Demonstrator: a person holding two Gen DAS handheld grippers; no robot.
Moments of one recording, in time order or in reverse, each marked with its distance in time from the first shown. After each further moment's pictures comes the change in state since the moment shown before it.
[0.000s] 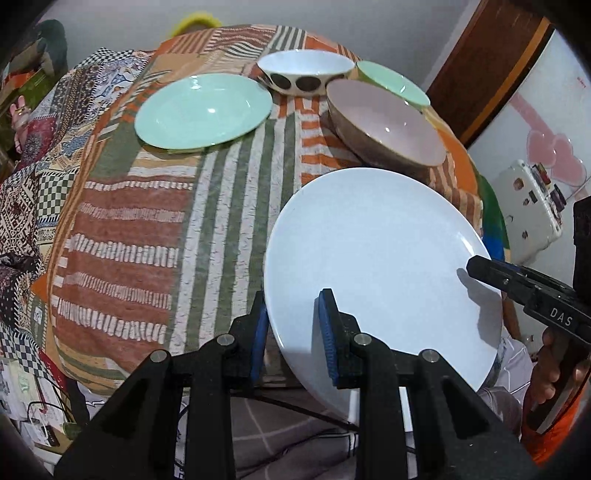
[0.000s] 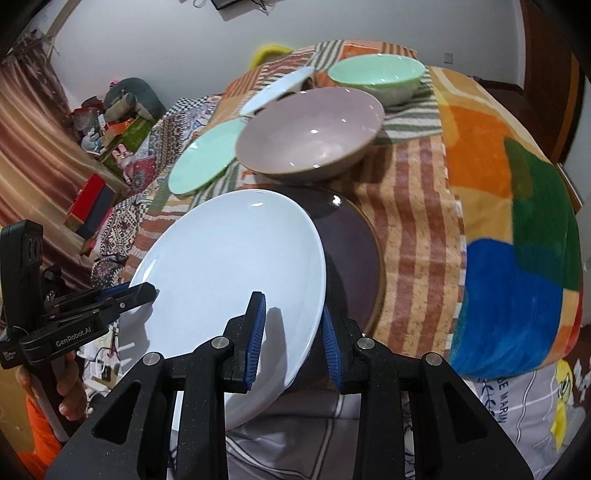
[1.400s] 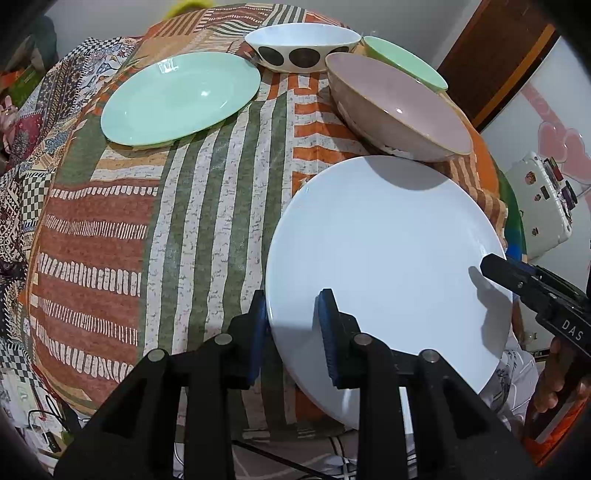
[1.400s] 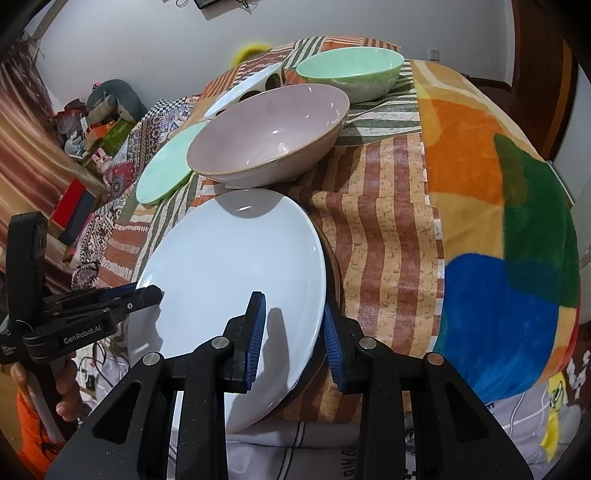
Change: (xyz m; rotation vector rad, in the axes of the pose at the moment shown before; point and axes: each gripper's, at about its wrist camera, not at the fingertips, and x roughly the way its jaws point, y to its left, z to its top) left arm 0.048 -0.006 0.026 -0.007 0.063 0.005; right arm 0.007 -0.012 0.012 0.000 -0.002 -0.061
